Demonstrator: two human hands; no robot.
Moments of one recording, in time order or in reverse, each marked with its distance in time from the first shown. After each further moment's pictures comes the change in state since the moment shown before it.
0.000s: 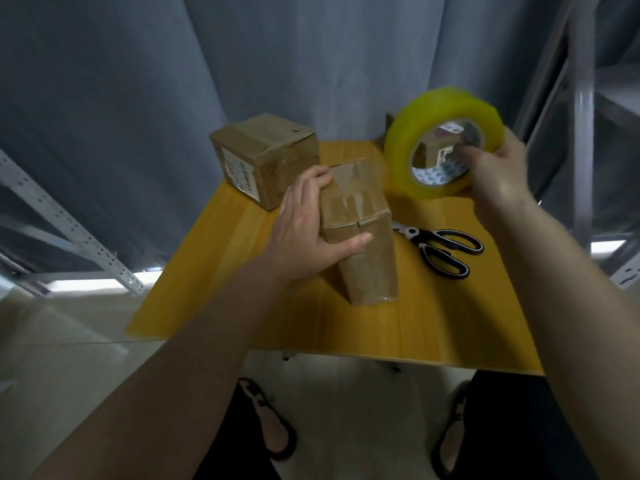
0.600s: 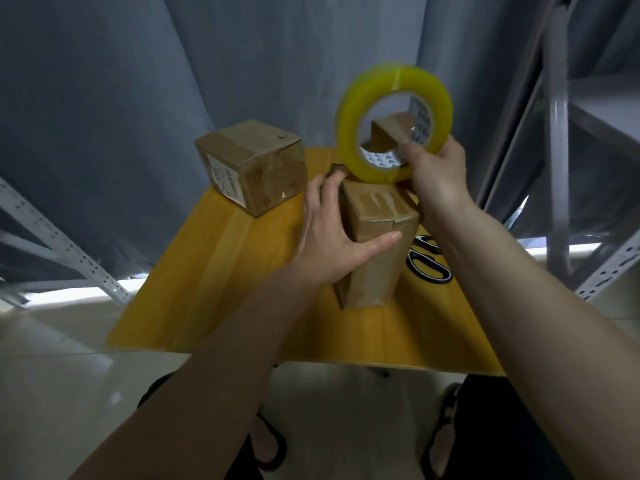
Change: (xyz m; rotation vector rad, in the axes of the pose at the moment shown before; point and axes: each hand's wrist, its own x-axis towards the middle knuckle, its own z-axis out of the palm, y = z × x) left_hand 0.013 0.034 0.037 -0.199 0.053 -0.138; right_hand -0.010 -0.010 0.035 0.091 -0.036 -0.013
